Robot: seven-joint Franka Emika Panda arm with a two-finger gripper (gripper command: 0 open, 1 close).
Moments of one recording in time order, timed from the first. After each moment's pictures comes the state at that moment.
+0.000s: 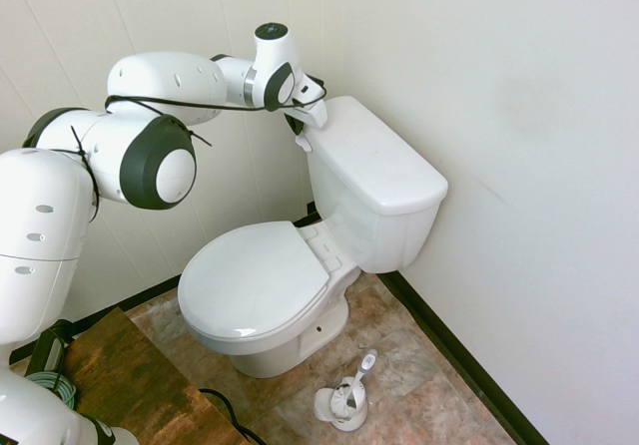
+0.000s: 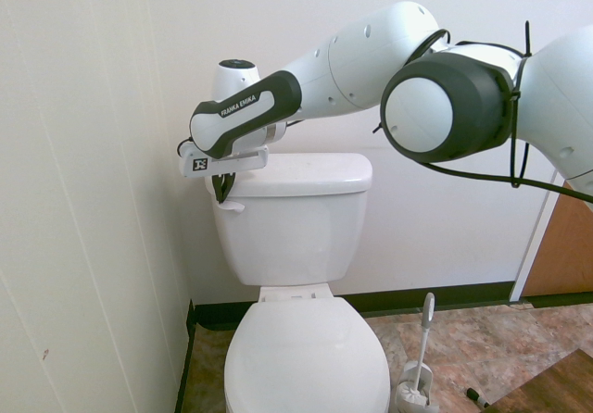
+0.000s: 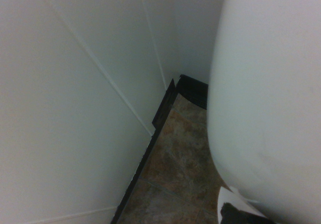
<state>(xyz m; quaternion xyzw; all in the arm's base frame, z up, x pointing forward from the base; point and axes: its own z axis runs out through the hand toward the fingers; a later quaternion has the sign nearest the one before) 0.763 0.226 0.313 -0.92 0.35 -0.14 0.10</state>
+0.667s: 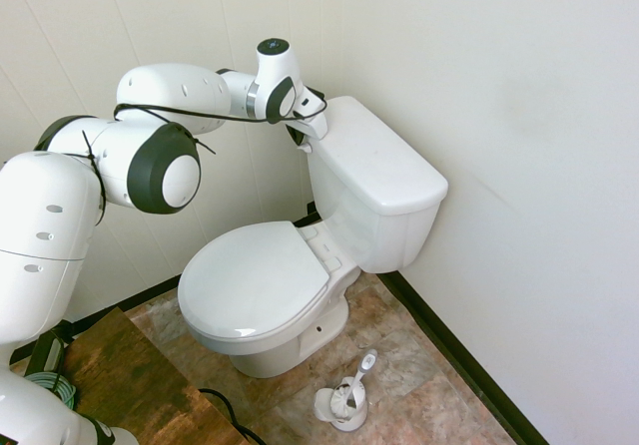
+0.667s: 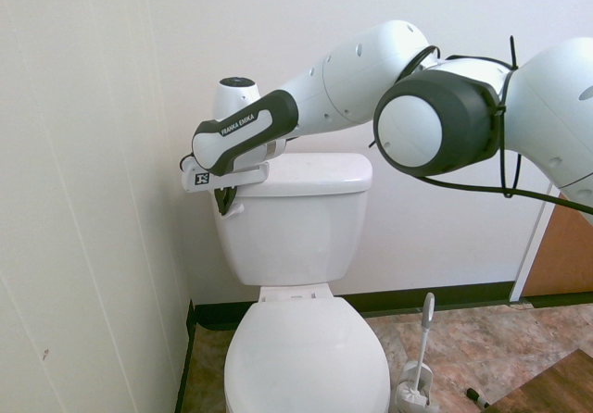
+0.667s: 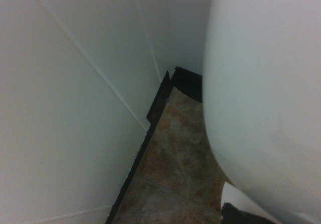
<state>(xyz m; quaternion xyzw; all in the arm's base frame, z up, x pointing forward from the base) 0.766 0.223 0.278 -0.92 0.36 -0.13 0.10</state>
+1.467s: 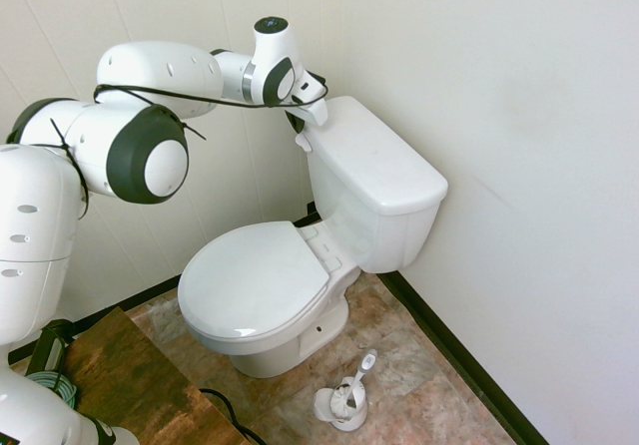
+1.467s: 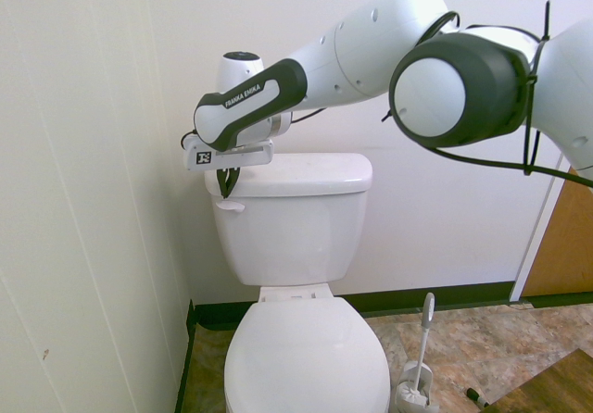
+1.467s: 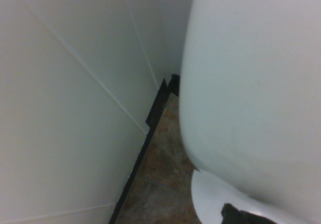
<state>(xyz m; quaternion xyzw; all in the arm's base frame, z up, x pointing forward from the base) 0.746 0.212 0.338 -0.91 0.38 -0.13 0.10</state>
